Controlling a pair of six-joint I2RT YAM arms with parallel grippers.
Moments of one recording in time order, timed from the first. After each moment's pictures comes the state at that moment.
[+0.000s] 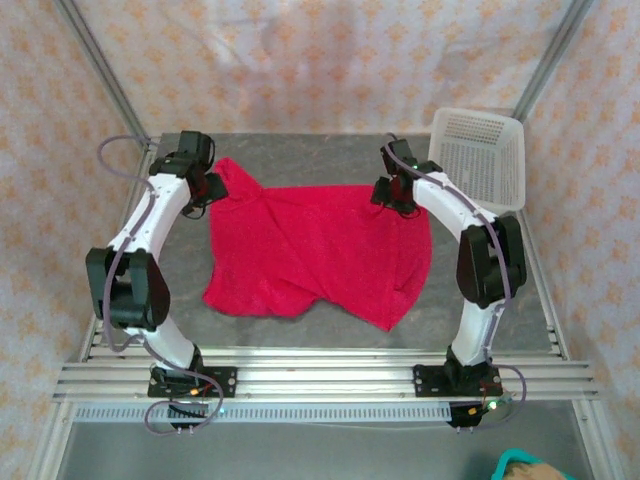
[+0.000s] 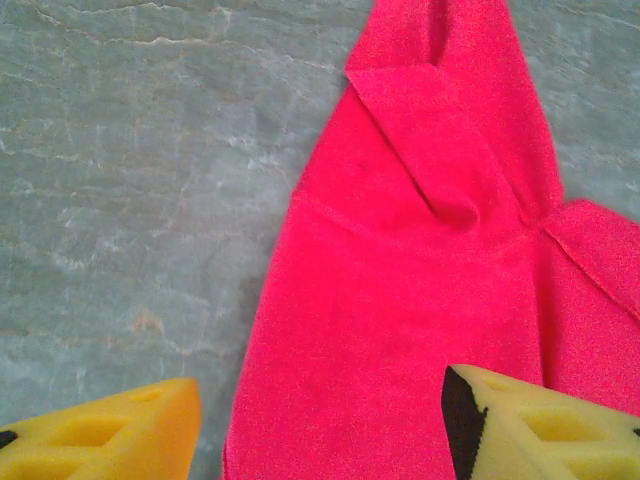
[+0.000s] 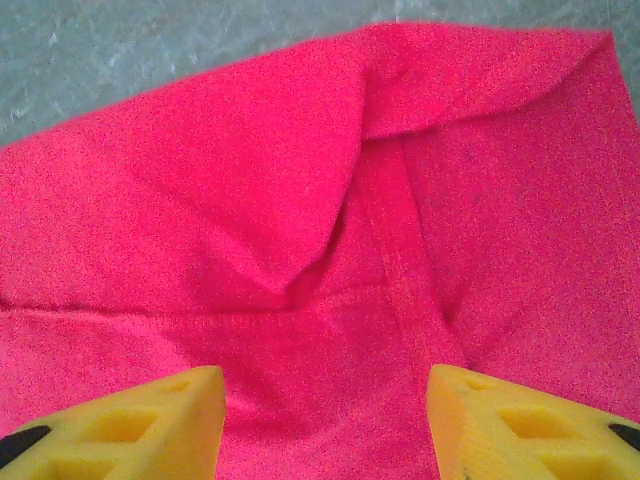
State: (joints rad) left arm 0.00 1.70 1.48 -0.90 -0.17 -0.55; right arm 0.32 1.88 1.52 -0.74 0.06 0.57
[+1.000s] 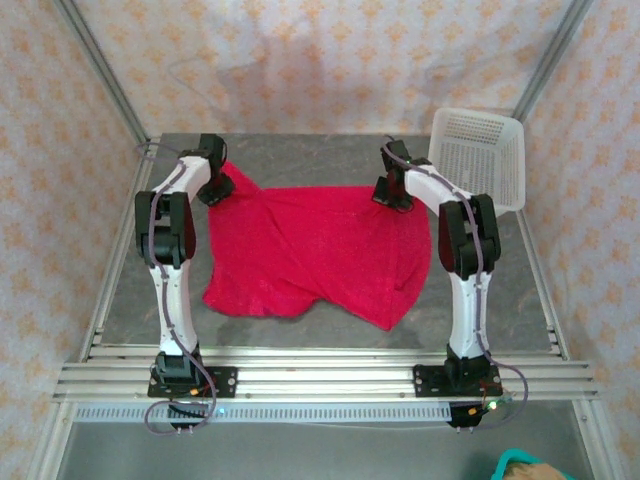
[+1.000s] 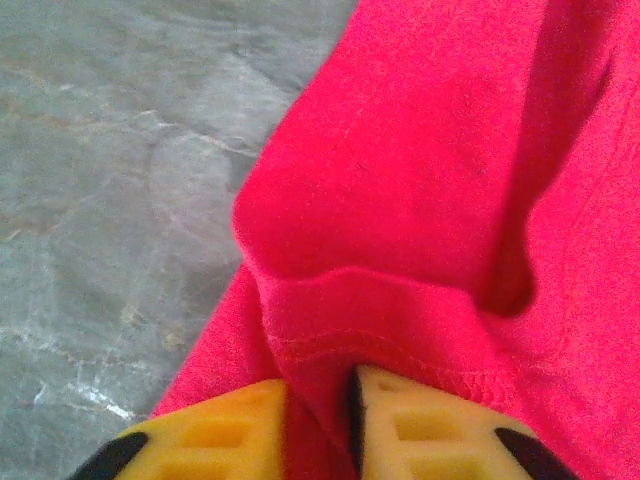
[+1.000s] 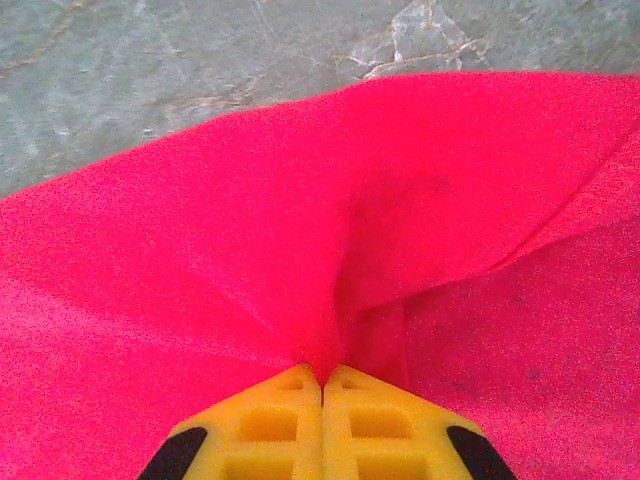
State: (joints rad) left arm 0.06 2.29 1.86 -0.84 -0.10 -0.62; right arm 0.26 2.16 1.70 -0.73 0.01 0.57
